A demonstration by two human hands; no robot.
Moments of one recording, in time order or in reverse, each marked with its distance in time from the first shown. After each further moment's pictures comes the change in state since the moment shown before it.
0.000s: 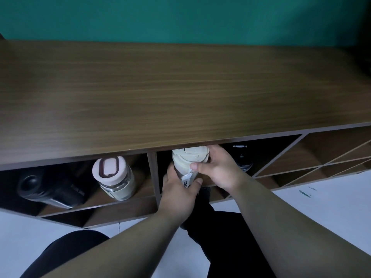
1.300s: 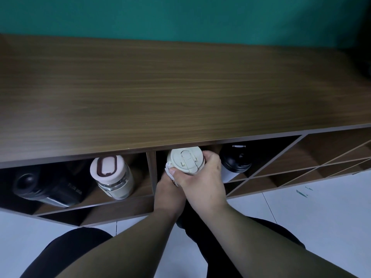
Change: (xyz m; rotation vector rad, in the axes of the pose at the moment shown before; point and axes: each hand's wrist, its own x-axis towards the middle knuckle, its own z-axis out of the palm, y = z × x) left_hand 0.027 -0.028 0.005 0.089 0.026 0.081; right_hand -0.034 -0.011 0.064 -0.169 0.490 0.116
